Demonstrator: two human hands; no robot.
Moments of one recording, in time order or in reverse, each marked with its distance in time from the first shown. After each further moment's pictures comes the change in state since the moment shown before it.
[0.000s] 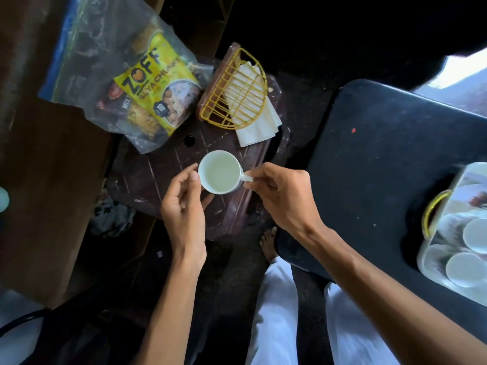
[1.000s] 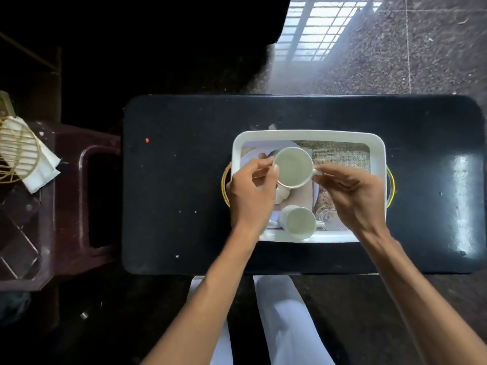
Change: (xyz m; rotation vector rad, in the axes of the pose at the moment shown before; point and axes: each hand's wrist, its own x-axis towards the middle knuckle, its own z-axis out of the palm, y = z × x) left_hand -0.297 -0.052 0.343 0.385 -0.664 0.041; right_hand -0.226 0.145 -0.396 -0.087 0.599 0.261
